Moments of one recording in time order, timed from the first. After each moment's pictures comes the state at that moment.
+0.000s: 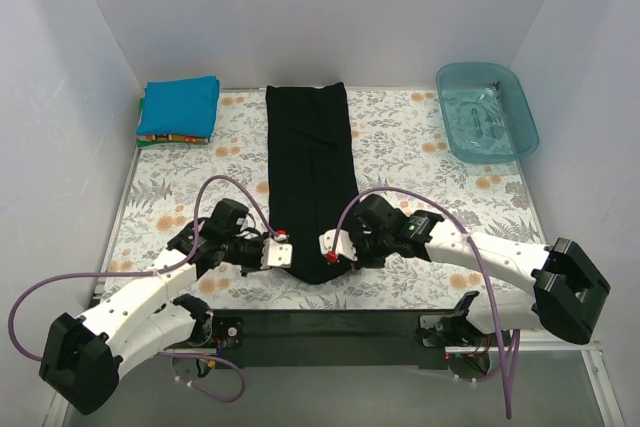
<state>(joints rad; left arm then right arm) -0.57 0.89 0.50 -0.61 0.67 0.97 0.97 1.27 0.74 -0.51 -0.38 -0.71</state>
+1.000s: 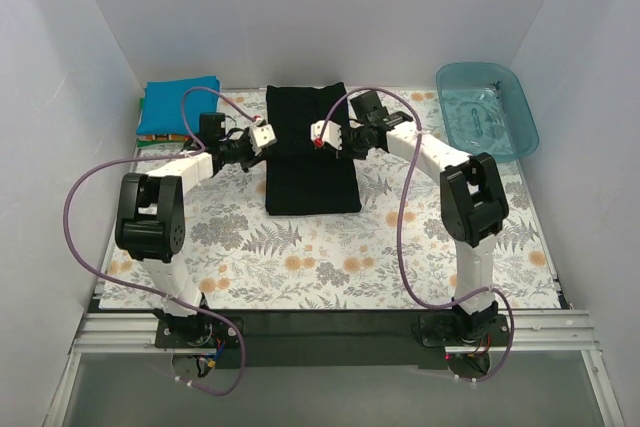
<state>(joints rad) -0.11 1.79 1.10 -0.04 0.82 0.90 0.53 1.99 1.59 -0.54 -0.40 -1.07</state>
